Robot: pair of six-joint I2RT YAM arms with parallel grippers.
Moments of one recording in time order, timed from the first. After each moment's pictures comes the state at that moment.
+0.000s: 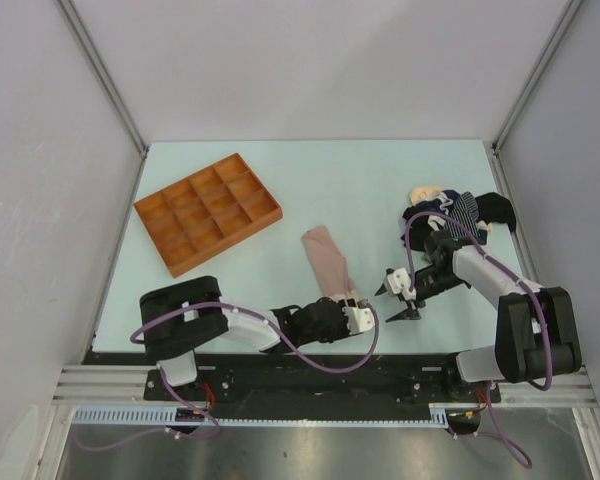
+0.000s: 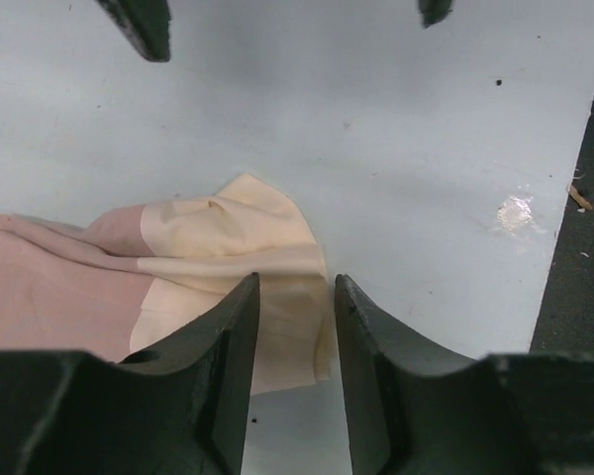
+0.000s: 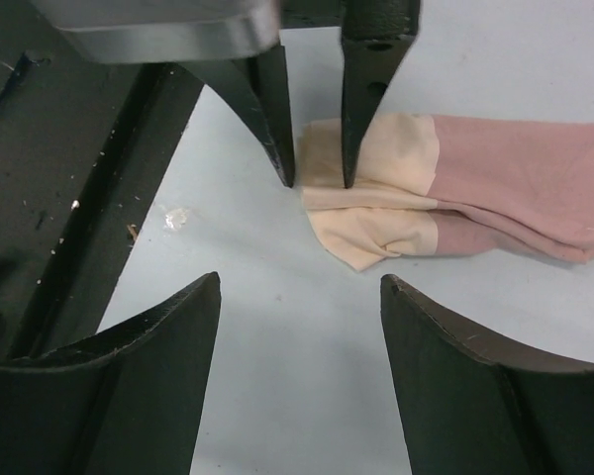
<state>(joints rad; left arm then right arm) -1.26 1.74 0.64 0.56 -0.13 0.26 0.16 1.39 0.77 -1.07 -1.03 -1.93</state>
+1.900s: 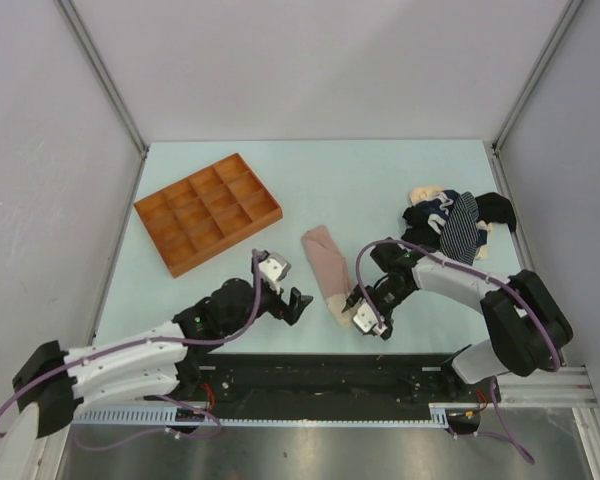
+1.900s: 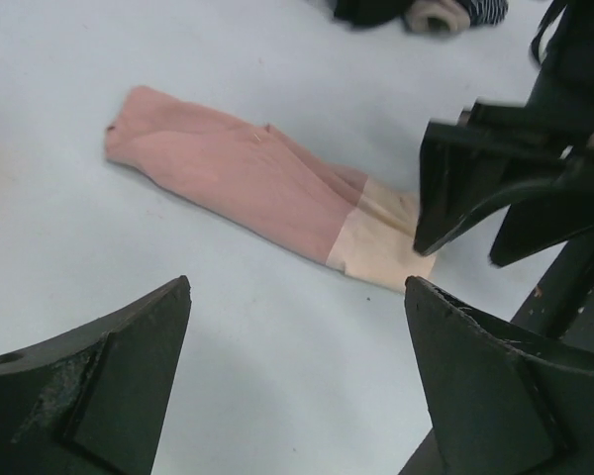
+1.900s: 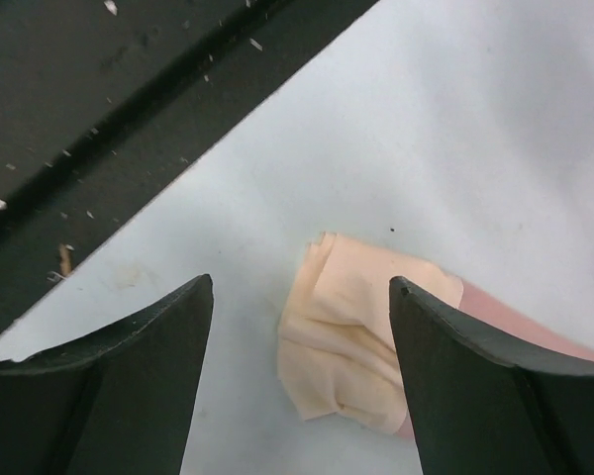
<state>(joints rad) -1.00 0.91 0.37 0.24 -0.16 -0.16 0.57 1.45 0.77 -0.82 -0.88 -1.93</state>
